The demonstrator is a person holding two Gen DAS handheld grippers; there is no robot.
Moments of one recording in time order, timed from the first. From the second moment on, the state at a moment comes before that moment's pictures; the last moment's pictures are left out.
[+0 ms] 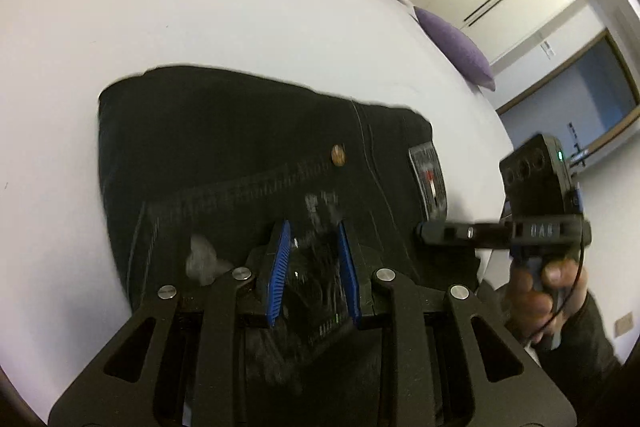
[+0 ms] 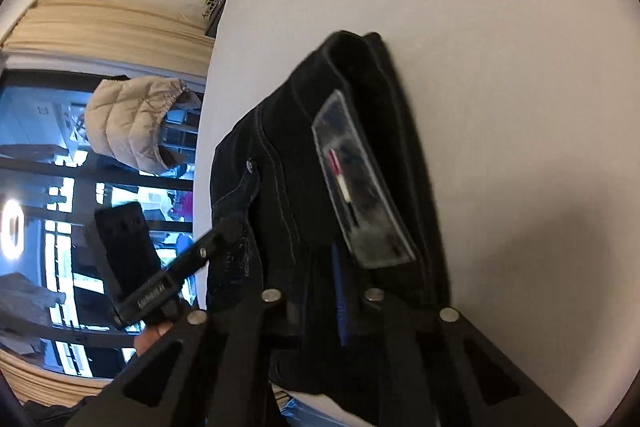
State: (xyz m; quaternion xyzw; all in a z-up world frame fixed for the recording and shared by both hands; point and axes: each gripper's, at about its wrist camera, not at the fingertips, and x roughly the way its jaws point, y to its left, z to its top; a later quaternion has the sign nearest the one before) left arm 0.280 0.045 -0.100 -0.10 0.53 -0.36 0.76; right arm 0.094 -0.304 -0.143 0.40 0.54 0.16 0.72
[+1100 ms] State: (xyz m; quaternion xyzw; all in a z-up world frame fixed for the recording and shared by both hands) left arm 0.256 0.150 -0.084 -0.21 0.52 -0.32 0.76; right arm 0.082 -0.353 -0.126 0.44 0.46 0.13 0.76
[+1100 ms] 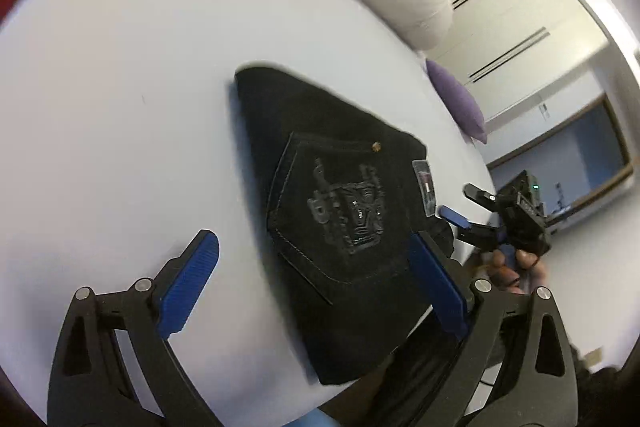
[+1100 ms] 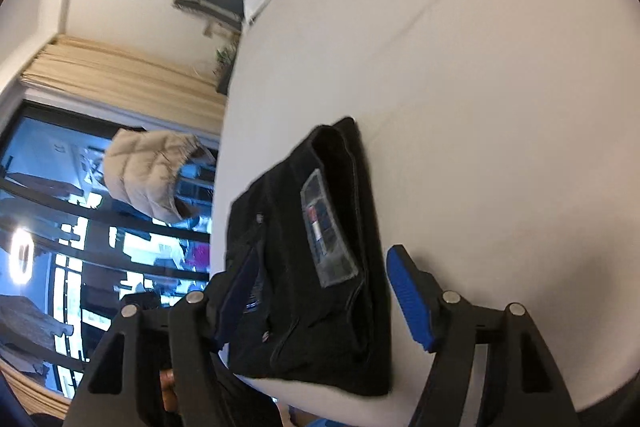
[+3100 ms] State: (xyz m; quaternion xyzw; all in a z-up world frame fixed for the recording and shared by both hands) left arm 0.466 0.196 -0.159 -0.23 0.58 -0.27 0.74; right arm 0.303 -0.243 -0.181 0.44 0.52 0.19 0.71
